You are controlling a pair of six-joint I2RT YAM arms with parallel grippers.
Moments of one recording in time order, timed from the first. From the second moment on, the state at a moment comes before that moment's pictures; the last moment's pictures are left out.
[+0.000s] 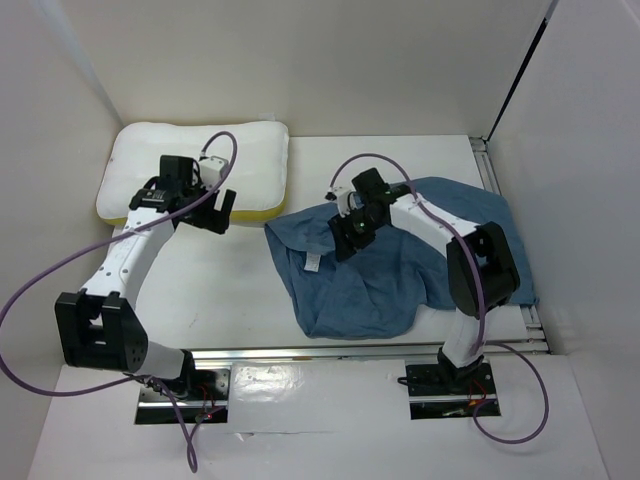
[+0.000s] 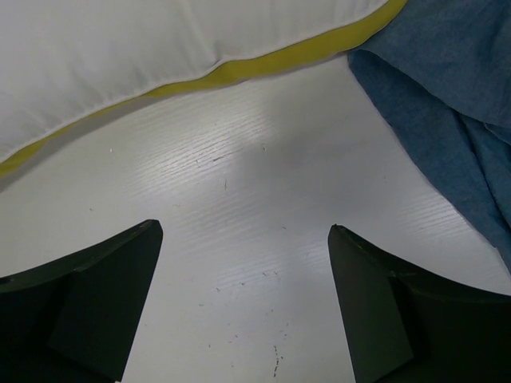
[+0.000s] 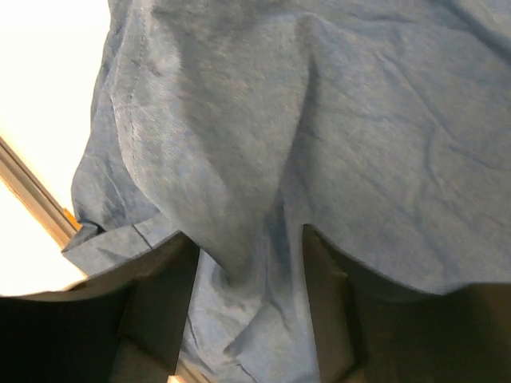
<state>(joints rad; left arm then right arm) -0.06 1.42 1.23 -0.68 0.12 0.23 0.47 1.78 1.30 -0.67 -0.47 -0.15</state>
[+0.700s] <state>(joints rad) -0.06 1.35 1.16 -0.69 0.09 0.26 0.62 1.86 1.36 -0.53 -0.20 -0.10</state>
